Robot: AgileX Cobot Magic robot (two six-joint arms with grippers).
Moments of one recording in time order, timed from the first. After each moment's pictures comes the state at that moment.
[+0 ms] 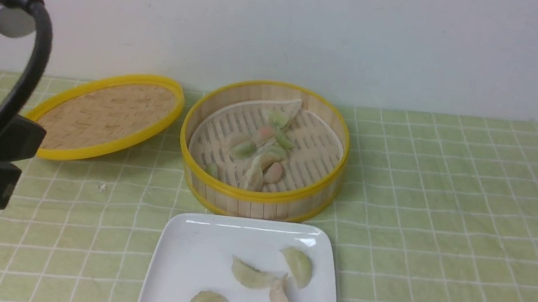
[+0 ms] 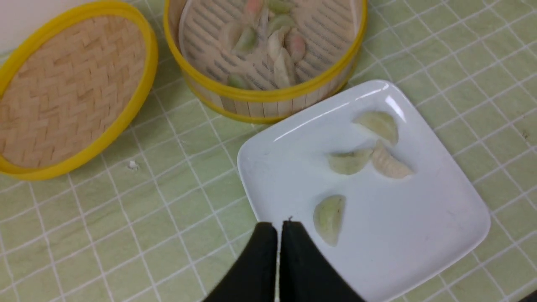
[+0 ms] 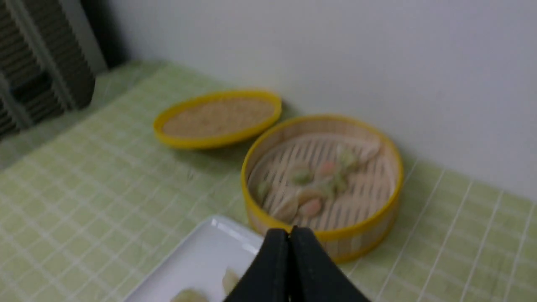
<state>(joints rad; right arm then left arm) 0.54 0.61 -1.06 0.12 0.88 0.00 -0.56 0.89 -1.20 0.08 1.14 -0.10</state>
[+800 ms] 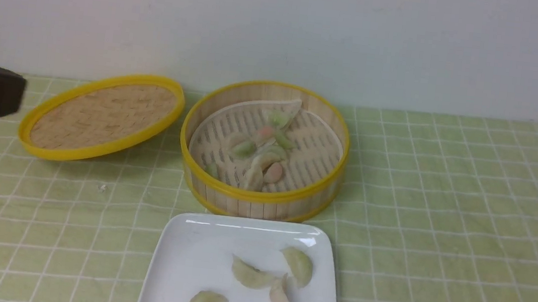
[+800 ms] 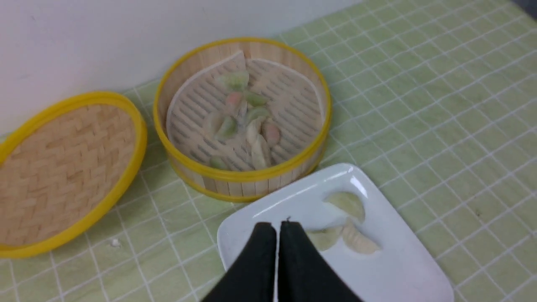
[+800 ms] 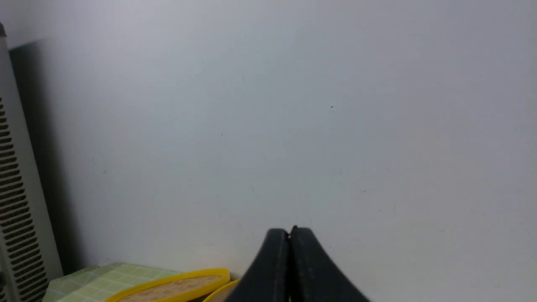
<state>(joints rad) 0.54 -0.02 -0.62 -0.18 0.61 0.31 -0.56 0.73 -1.15 0.03 0.97 -0.10</state>
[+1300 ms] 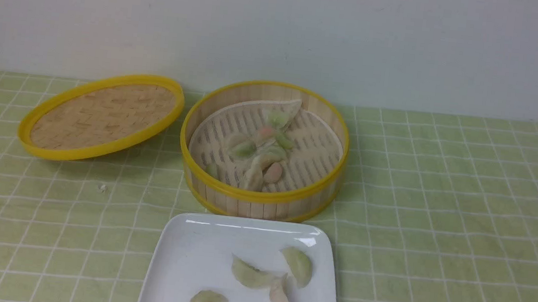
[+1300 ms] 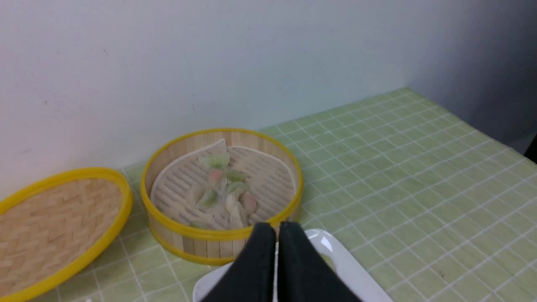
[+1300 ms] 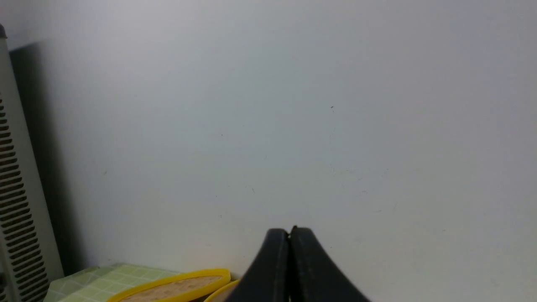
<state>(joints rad) 0.54 -0.02 -0.62 -0.18 0.61 0.31 -0.56 0.45 -0.92 -0.01 0.81 -0.10</state>
